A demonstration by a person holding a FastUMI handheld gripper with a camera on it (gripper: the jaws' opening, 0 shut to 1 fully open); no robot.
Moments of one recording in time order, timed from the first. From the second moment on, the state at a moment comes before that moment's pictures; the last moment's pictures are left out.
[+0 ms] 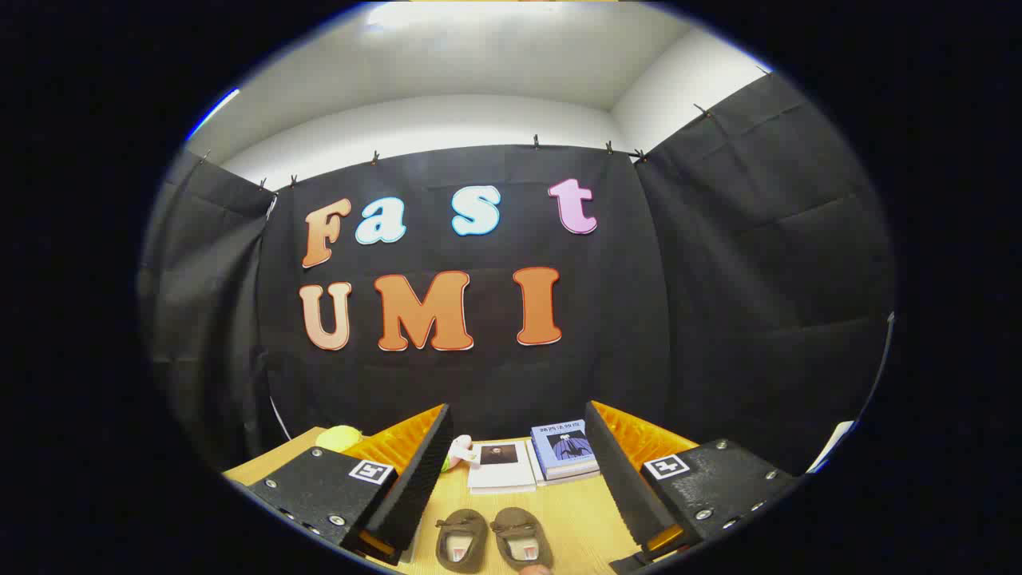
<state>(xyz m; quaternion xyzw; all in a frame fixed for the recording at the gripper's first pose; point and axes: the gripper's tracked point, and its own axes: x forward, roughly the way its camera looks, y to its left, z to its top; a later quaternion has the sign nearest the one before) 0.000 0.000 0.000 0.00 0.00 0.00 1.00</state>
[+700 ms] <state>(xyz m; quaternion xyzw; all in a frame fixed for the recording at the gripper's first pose) -0.014 -0.001 -0.006 -0.01 0.01 -0.01 1.00</state>
